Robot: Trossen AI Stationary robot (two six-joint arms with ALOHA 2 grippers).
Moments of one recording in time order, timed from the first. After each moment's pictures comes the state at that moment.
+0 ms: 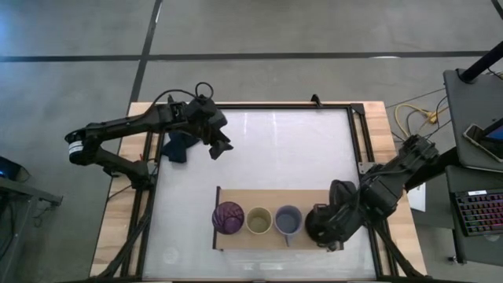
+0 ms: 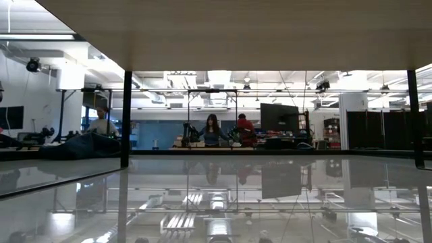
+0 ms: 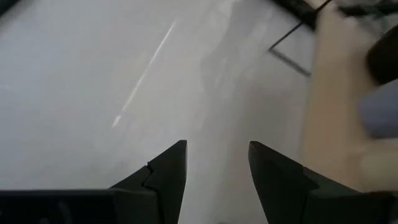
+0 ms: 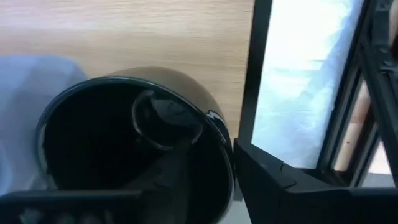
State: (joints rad) left arm 0.33 1.28 1.23 -0.73 0.27 -0.28; right arm 0.70 1.58 1.72 -1.57 0.01 2.23
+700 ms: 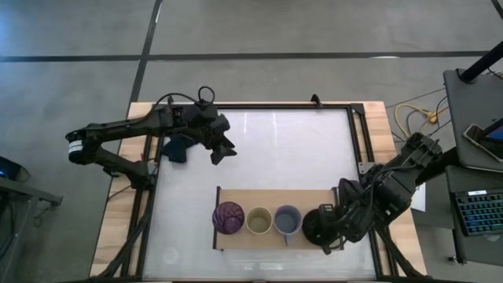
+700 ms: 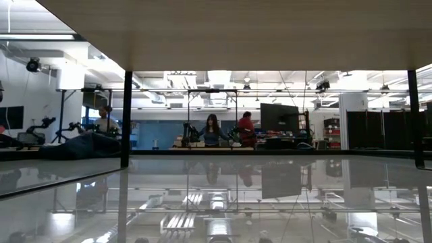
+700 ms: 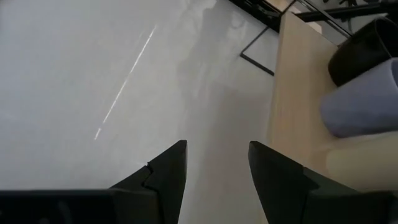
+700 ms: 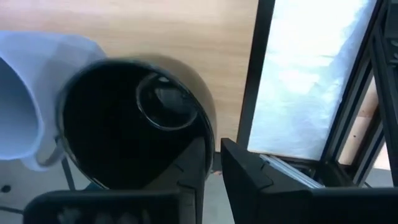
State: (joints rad) left arm 0.27 1.28 1.23 -0.66 0.30 -0.31; right arm 0.73 1.54 1.76 -1.57 0.03 2.24
